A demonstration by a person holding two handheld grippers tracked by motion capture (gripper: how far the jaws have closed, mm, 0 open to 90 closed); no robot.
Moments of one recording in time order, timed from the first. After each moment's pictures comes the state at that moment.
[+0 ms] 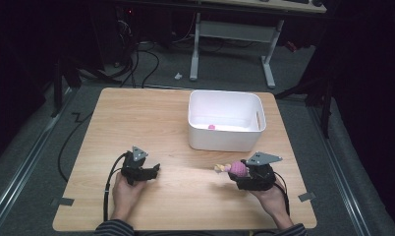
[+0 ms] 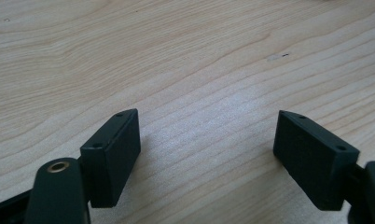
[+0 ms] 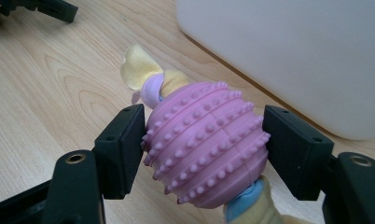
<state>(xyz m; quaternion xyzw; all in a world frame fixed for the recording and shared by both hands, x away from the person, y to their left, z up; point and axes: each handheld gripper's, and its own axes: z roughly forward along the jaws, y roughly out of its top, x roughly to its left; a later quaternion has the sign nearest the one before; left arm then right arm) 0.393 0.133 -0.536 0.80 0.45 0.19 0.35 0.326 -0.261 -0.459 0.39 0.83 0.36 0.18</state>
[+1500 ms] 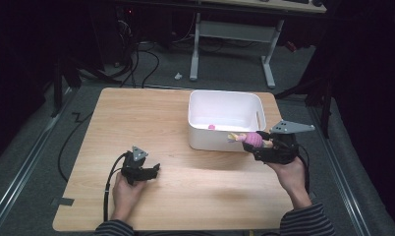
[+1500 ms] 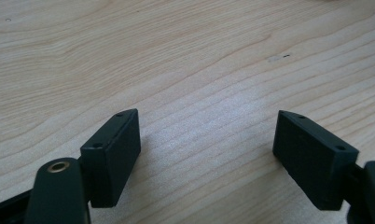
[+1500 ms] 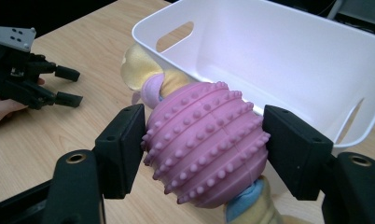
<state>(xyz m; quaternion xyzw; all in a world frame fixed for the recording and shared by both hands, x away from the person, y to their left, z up) 0.394 0.132 -0.536 0.80 0.45 0.19 0.35 0.351 -0.290 -0.360 0.41 0.79 0.41 0.20</state>
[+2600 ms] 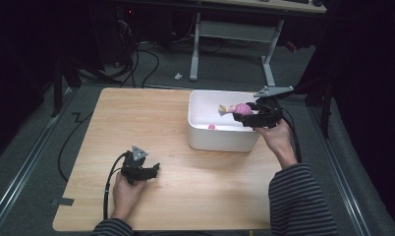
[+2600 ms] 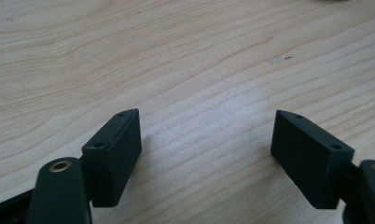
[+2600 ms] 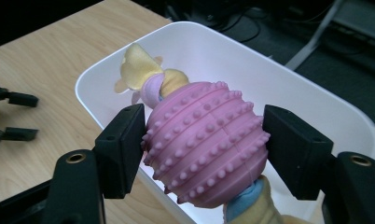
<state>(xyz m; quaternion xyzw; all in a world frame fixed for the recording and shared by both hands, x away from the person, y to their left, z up) 0.396 0.132 -0.536 0.79 0.45 0.19 0.36 0.447 -0.269 -0.339 0.40 0.81 0.39 0.20</state>
